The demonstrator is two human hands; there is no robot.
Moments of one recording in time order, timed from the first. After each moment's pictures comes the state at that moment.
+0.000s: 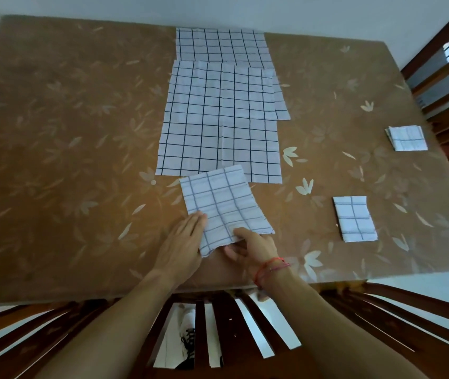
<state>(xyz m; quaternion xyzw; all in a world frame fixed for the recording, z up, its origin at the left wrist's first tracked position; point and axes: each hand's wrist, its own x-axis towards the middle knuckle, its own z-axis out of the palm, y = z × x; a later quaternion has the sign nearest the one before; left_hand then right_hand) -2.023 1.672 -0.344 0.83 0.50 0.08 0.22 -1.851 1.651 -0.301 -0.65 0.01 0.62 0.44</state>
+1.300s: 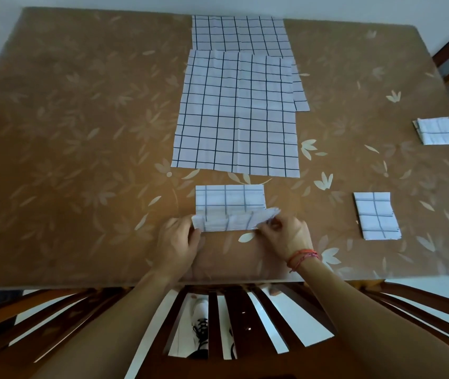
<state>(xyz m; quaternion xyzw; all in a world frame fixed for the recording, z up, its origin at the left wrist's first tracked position) -2.053 1.668 -0.348 0.72 0.62 0.19 0.25 -1.798 1.656 -0.333 -0.78 -0.53 0.28 0.14</state>
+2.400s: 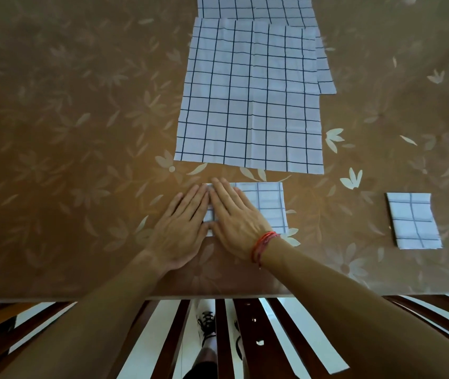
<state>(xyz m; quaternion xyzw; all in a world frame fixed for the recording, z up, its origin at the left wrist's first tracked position) -2.072 1.719 -0.381 0.88 0.47 -0.01 0.08 -1.892 1.713 -0.364 -0.53 -0.84 0.11 0.01</state>
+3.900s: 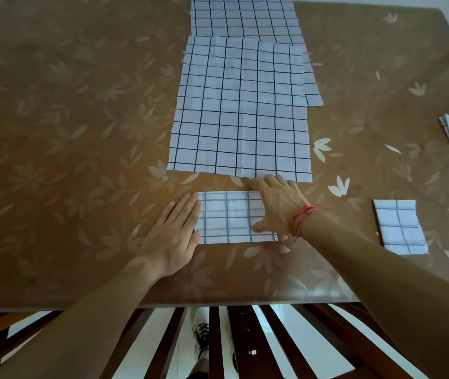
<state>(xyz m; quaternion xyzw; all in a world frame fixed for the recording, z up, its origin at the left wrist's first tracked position) -2.069 1.718 -0.378 0.87 0.48 -0.01 0.14 -1.800 1.753 -0.324 -0.60 -0.78 0.15 -0.10</state>
